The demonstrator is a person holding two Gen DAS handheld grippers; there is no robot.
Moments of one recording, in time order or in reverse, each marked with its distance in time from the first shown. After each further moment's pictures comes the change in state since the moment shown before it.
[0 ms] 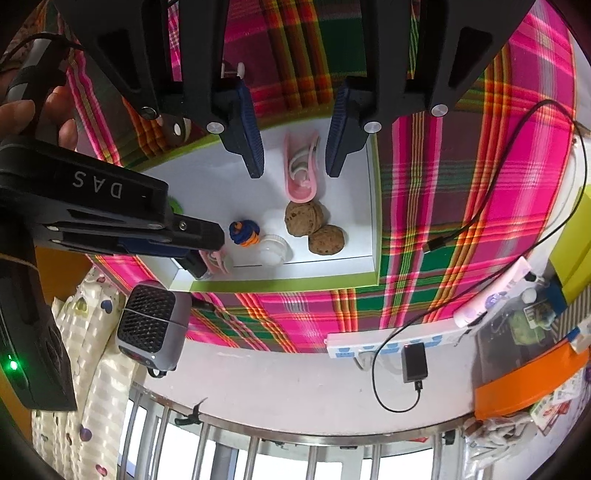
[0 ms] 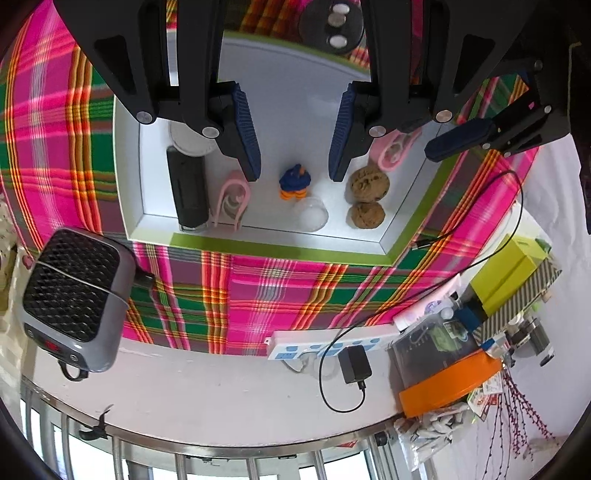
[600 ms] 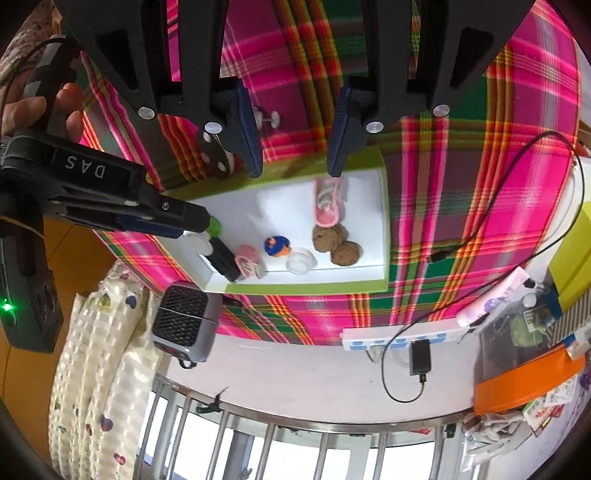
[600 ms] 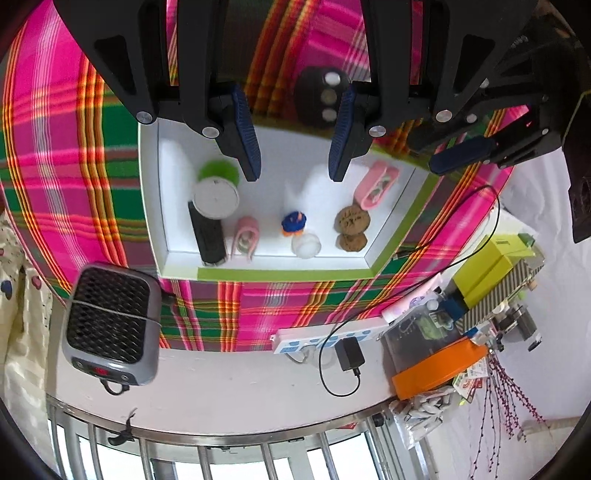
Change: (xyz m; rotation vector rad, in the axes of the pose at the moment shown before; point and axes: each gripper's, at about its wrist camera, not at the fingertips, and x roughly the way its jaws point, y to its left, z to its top) left arm -0.038 -0.008 -0.026 -0.001 -0.027 -0.081; right arm -0.041 -0.007 -0.041 0.044 -0.050 0.033
